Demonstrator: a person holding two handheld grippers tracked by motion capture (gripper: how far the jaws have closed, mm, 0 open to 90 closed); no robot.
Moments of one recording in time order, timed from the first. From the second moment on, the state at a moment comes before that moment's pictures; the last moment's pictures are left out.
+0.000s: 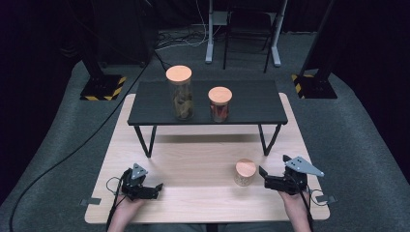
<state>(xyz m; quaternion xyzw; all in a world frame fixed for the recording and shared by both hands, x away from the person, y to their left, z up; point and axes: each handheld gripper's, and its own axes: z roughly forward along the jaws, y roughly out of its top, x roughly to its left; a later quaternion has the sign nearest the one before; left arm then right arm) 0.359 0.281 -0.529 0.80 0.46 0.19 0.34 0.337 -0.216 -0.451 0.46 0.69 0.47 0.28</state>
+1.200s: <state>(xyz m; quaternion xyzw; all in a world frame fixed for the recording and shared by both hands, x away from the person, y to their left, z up) 0.359 0.281 -0.529 0.80 0.46 0.19 0.34 0.349 -0.248 -0.523 0.52 0.71 0.39 0.27</state>
